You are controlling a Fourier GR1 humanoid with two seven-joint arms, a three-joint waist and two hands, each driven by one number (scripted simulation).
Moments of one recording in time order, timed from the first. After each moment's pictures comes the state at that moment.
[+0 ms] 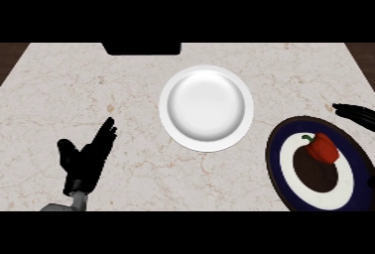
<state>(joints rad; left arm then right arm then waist) -0.01 0.26 -0.23 -1.46 0.27 0.19 0.16 -0.21 -0.87 0.11 -1.20 0.40 0.30 -0.79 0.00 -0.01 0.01</state>
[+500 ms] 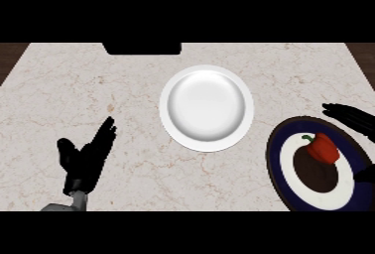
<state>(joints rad) -0.01 0.23 -0.20 -1.46 0.25 0.17 0.17 -0.20 -0.78 0.09 -1.20 0.55 0.21 -0.71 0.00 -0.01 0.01</state>
